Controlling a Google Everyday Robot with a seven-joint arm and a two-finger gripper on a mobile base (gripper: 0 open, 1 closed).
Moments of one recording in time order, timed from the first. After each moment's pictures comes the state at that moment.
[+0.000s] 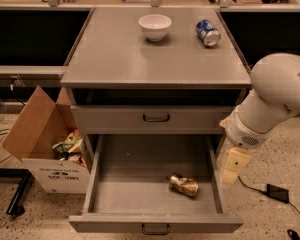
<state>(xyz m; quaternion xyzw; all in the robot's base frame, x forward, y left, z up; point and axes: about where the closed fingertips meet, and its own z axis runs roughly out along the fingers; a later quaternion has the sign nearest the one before) 0.451 -0.207 0.744 -0.60 0.79 0.06 0.09</state>
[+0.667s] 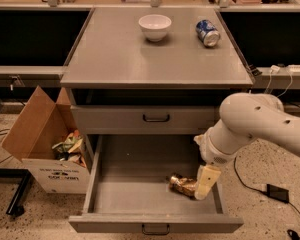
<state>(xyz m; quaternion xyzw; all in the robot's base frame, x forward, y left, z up) 0.466 -0.161 0.653 -0.63 0.76 0.08 0.12</state>
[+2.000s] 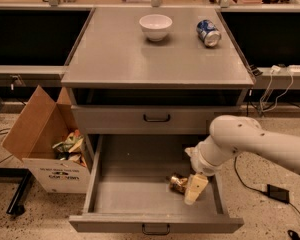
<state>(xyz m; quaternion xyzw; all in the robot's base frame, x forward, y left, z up) 0.485 -0.145 0.559 -0.63 0.75 0.13 0.13</state>
